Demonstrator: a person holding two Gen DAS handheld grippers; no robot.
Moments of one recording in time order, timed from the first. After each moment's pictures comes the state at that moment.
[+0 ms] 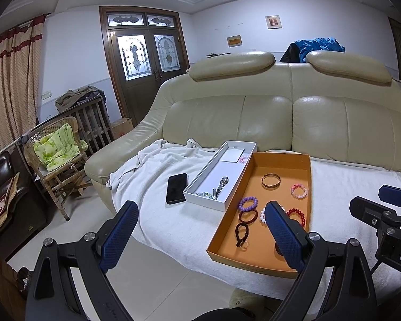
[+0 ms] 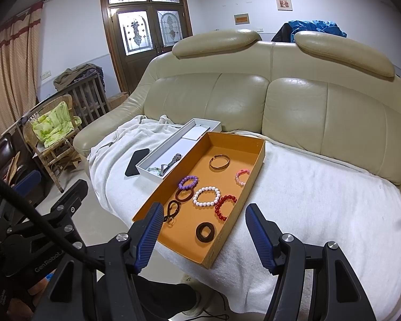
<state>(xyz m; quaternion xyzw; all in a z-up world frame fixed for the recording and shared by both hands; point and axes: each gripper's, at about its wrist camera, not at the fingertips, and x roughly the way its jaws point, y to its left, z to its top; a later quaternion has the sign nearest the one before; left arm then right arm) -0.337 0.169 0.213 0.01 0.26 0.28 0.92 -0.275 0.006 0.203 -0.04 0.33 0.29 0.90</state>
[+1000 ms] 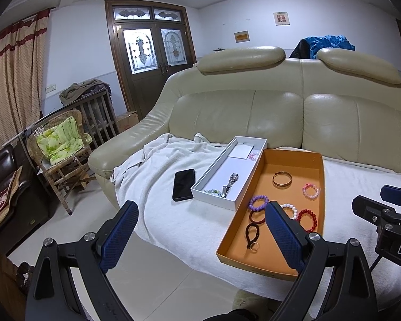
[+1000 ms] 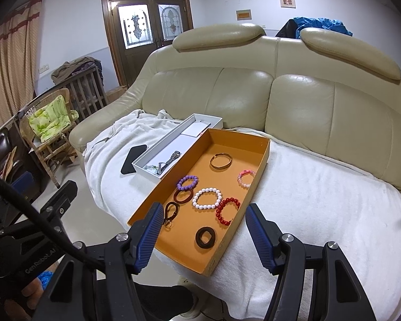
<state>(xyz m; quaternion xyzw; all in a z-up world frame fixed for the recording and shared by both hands) -0.325 0.191 0.202 0.00 0.27 0.30 0.91 -0.252 0.030 0.192 -0.05 0.34 0.29 0.89</state>
